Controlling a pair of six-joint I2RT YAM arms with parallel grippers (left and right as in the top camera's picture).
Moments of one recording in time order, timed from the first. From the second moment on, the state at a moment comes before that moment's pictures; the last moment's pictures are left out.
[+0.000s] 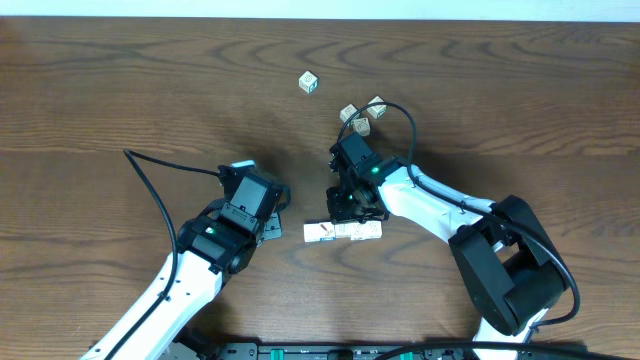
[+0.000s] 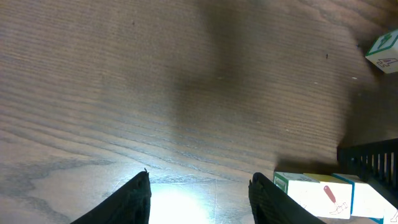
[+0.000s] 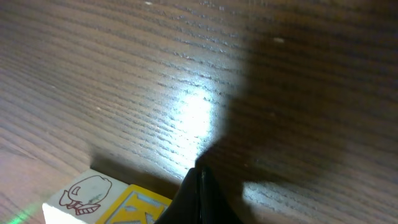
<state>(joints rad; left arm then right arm) -0.52 1.17 0.75 -0.69 -0.23 -0.67 0.63 1.91 1.12 -0.55 -0.25 0.47</state>
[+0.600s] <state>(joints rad) -0.52 1.17 0.75 -0.69 -0.23 -0.67 0.63 1.91 1.13 -0.57 -0.25 0.48</state>
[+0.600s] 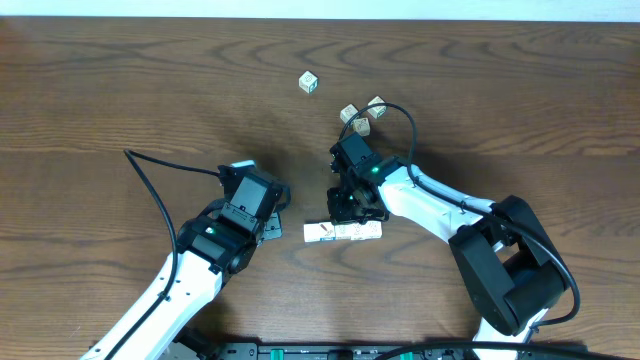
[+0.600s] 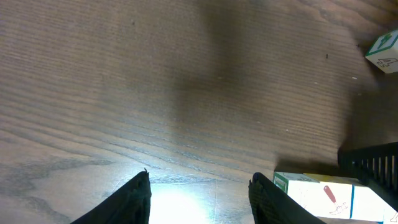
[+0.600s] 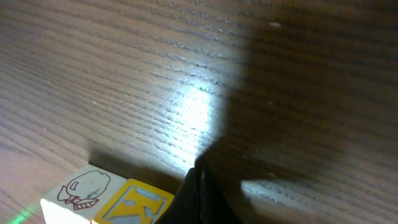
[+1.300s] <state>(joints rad) -0.52 1.17 0.75 -0.69 -0.23 -0.67 0.63 1.91 1.13 -0.57 -0.25 0.49</state>
